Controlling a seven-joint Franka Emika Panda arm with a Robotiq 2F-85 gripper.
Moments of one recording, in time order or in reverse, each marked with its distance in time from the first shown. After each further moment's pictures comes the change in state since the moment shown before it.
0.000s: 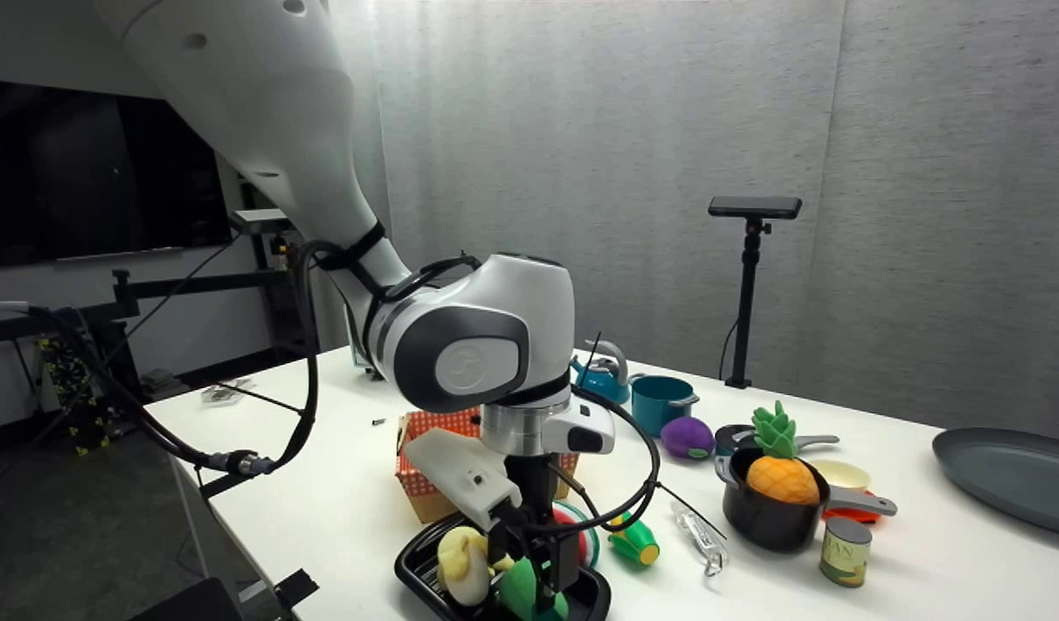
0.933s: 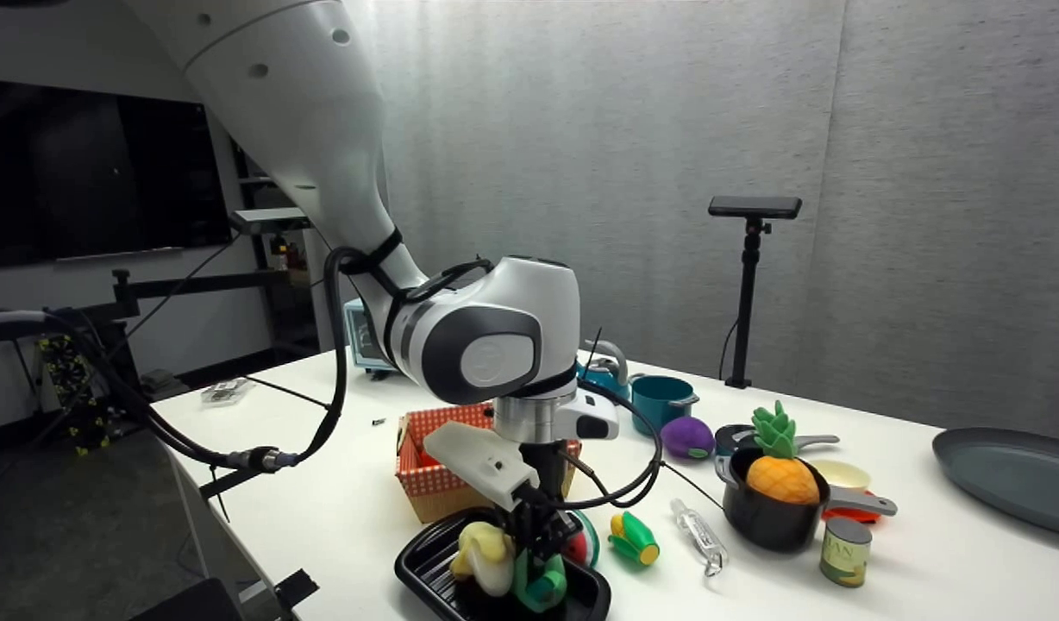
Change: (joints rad) arm 0.001 0.074 0.048 0.081 0.000 0.000 -0.002
